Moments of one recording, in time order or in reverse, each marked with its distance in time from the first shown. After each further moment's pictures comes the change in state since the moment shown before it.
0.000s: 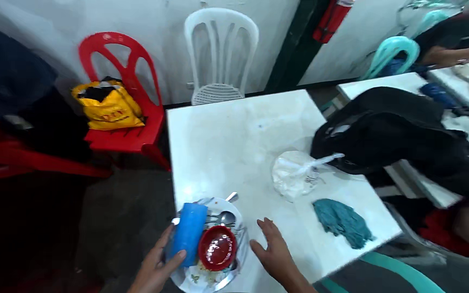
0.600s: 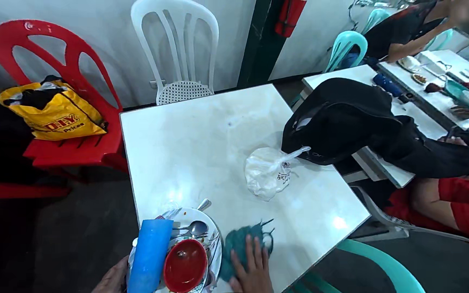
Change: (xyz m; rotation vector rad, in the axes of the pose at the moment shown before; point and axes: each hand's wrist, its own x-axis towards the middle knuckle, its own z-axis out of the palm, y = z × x) left_hand 0.029 -0.054 -0.001 -0.250 0.320 -0.230; right_hand -0.024 0.112 0.068 -0.504 0.322 -0.357
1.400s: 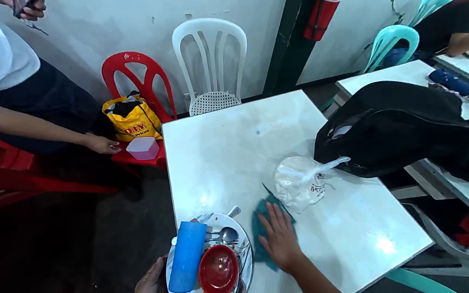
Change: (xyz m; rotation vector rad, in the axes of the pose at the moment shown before) left_hand 0.001 -0.007 -0.009 -0.280 -0.024 -0.120; right_hand 0.120 0.035 -0.007 -0.074 0.009 -0.156
